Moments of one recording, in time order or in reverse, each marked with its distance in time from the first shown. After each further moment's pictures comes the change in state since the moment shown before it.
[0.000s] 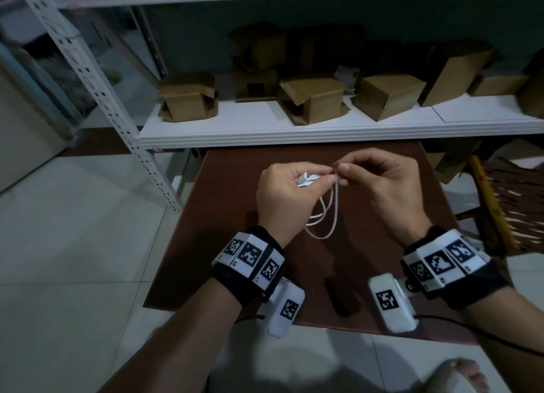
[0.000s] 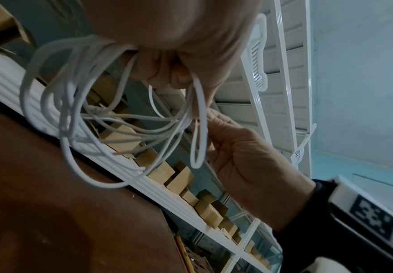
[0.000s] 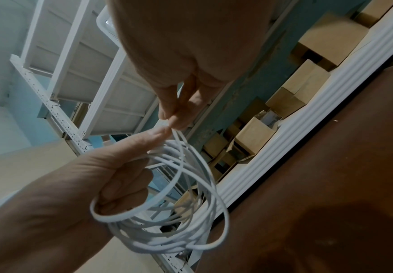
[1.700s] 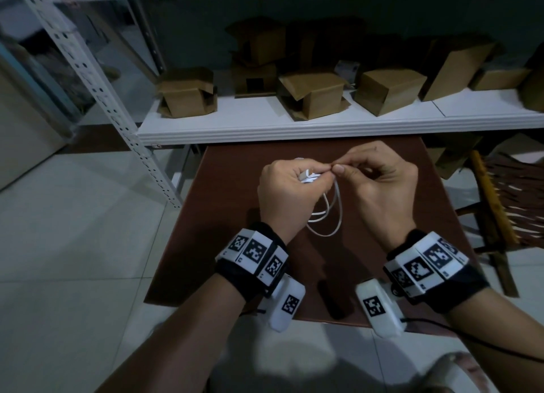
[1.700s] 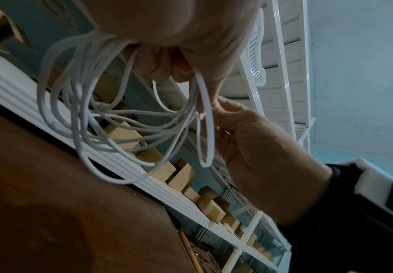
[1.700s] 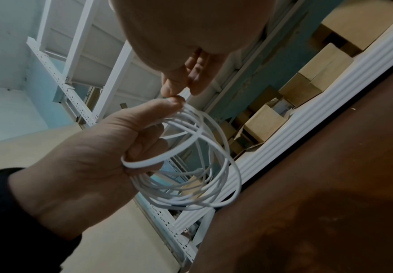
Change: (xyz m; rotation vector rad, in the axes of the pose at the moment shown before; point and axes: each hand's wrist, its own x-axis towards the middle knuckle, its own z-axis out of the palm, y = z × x) left_hand -0.001 -0.003 0.006 0.036 0.077 0.097; right_hand -0.012 0.004 0.017 -0.167 0.163 -0.223
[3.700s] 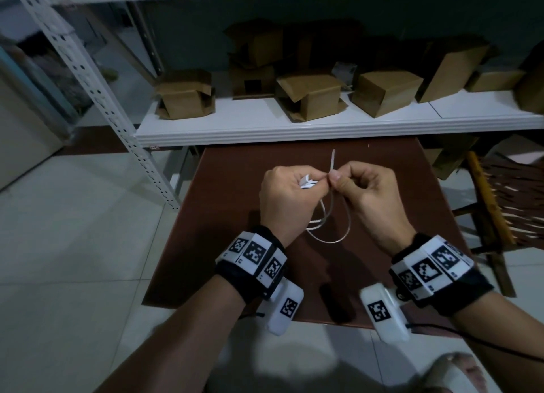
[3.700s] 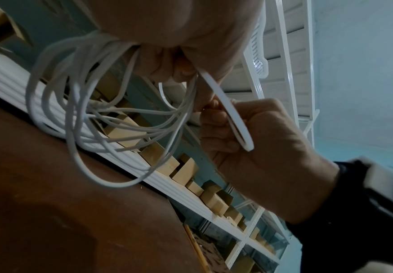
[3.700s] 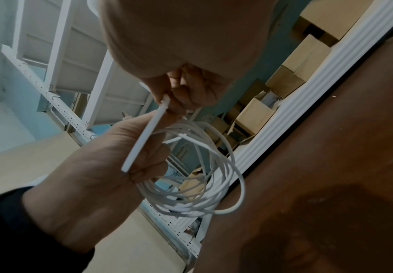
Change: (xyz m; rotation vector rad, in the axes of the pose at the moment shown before) left_hand -0.005 0.003 0.001 0.027 -0.053 -0.081; right_hand -0.006 -0.005 -0.004 0.194 -0.253 0.341
